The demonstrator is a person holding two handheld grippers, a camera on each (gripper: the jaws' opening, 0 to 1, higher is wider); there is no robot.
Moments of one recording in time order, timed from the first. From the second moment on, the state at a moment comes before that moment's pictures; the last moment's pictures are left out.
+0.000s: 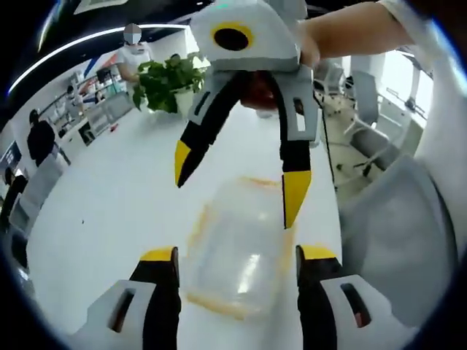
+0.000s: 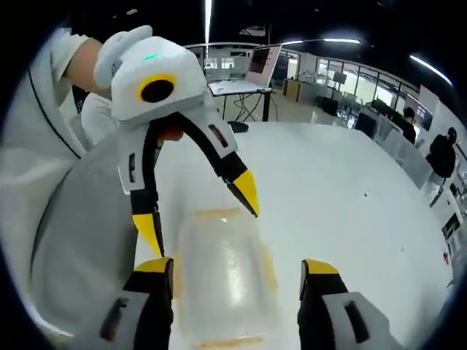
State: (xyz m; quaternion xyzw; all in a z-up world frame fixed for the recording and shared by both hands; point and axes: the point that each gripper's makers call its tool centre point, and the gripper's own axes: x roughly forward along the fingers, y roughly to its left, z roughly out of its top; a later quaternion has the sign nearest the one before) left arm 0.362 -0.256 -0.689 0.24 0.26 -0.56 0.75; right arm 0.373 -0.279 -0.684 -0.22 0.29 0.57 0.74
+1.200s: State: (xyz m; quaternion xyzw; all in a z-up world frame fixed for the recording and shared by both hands) left arm 0.360 -0.235 -0.708 0.14 0.23 -0.54 0.80; right arm 0.350 -0.316 -0.716 -0.13 0.24 0.48 0.84
